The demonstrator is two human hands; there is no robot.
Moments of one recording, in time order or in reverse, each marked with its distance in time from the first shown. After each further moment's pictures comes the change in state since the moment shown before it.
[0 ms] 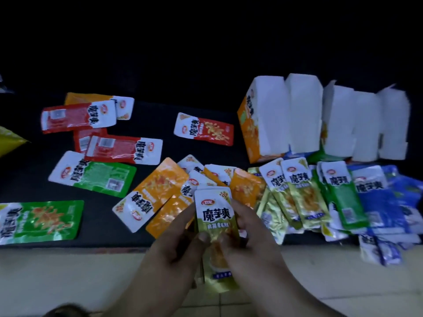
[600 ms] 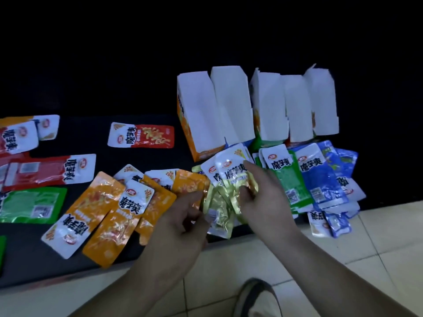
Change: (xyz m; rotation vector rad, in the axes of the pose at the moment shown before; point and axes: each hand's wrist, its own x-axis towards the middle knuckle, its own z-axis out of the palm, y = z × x) left_hand 0.040 0.034 0.102 0.173 -0.118 0.050; right_hand 0.062 0.046 -0.134 -0.469 0.519 -0.413
